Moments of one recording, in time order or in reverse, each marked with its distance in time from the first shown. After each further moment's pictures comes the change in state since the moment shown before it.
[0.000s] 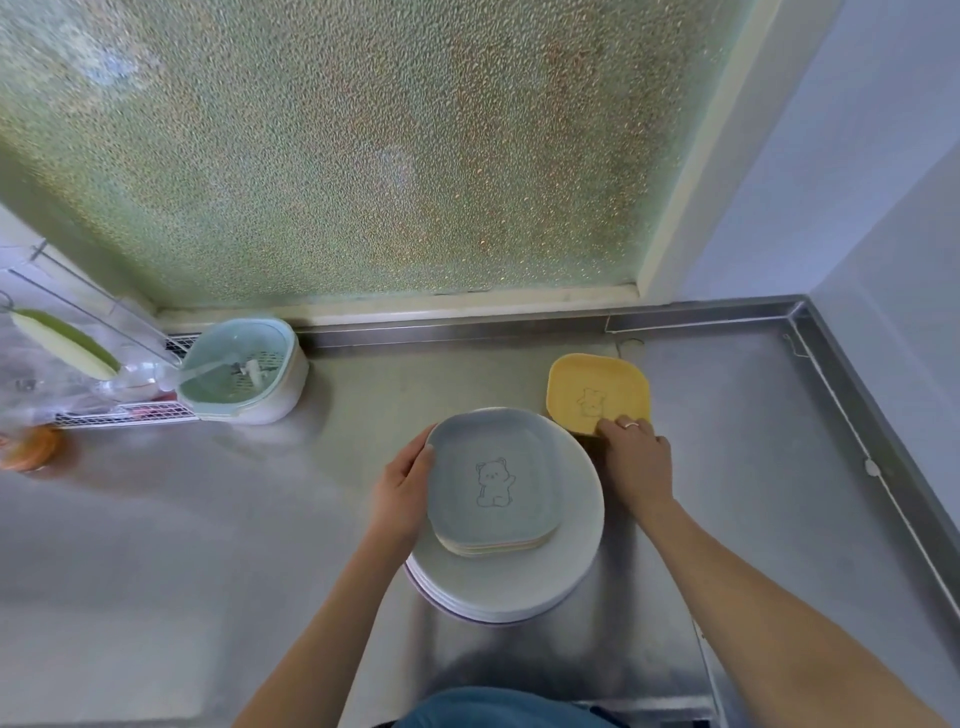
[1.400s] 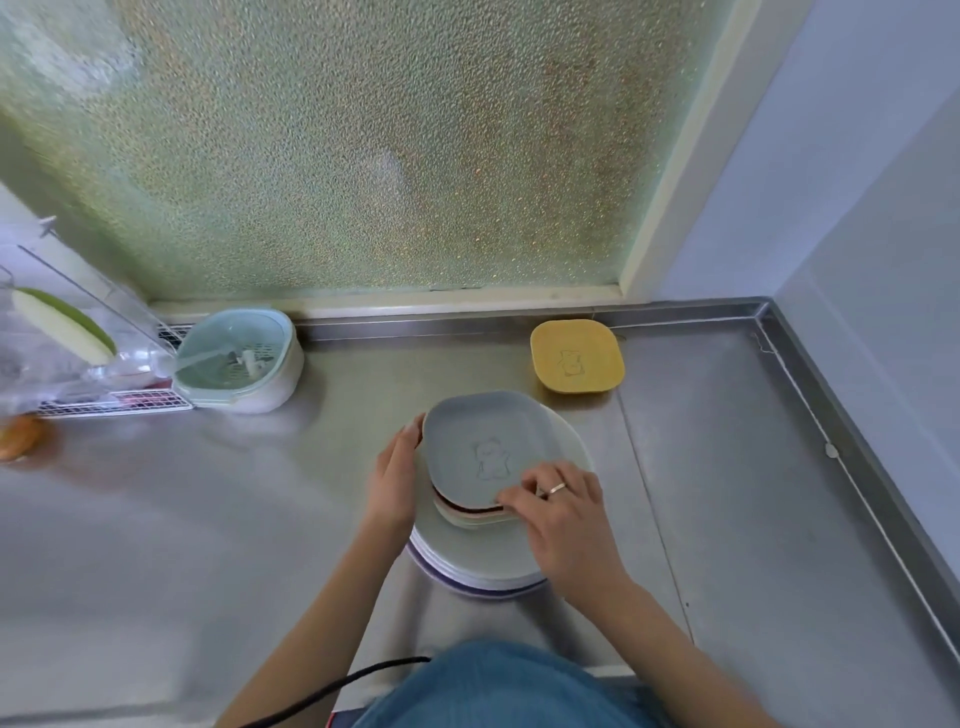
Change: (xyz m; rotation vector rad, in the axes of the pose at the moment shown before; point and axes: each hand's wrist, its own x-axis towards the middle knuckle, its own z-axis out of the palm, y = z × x) left_hand -0.019 0.004 -0.008 -0.169 0.031 0.097; right_hand -0.119 -0.088 -0.063 0.246 0.213 -0.464
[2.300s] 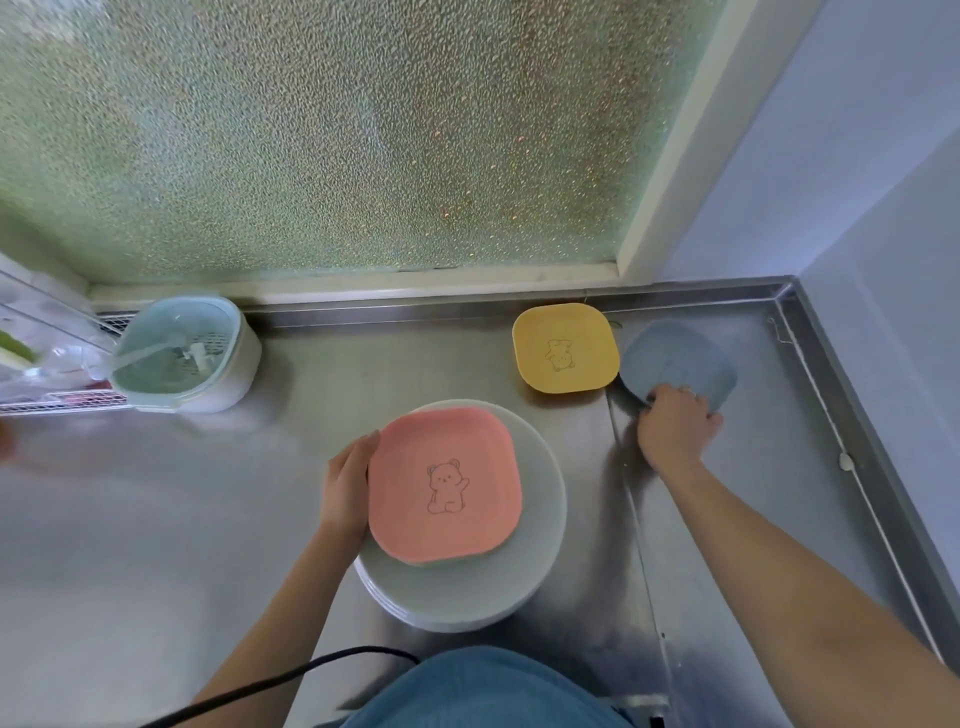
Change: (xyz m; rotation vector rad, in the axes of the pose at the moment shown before) left_hand 0.038 -0.013 0.015 0.084 0.125 -0.212; right_hand 0.070 0.220 0.029 -0.282 -0.225 0.925
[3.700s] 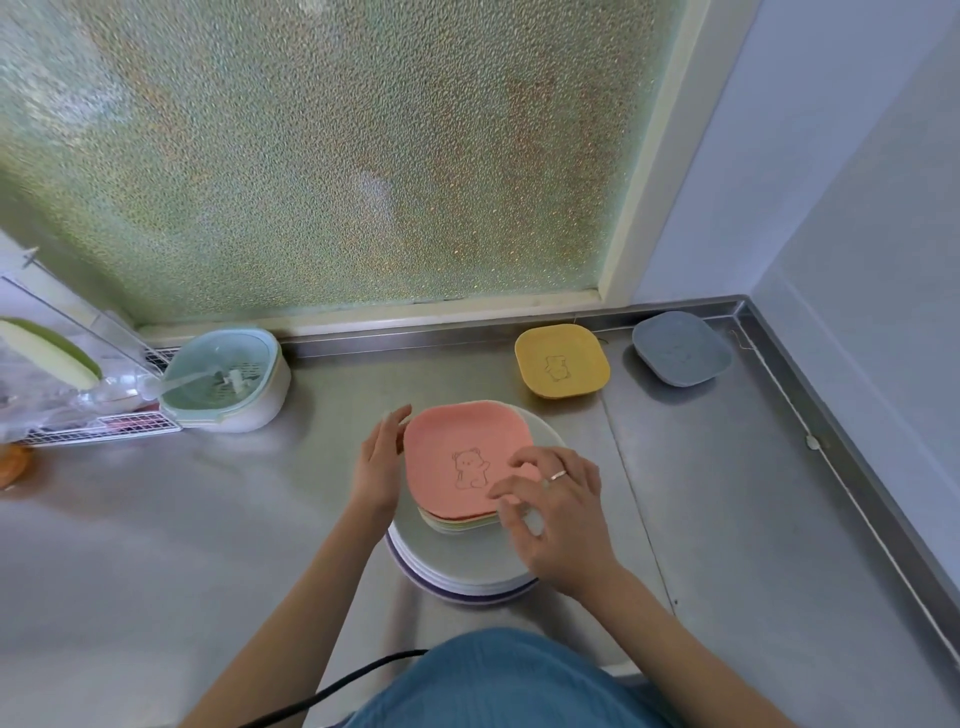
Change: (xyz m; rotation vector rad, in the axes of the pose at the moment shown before) left_hand -0.021 0.015 -0.015 0.068 -0.131 0.176; right_hand -0.217 -0.060 -0.050 0.550 0.194 -0.794
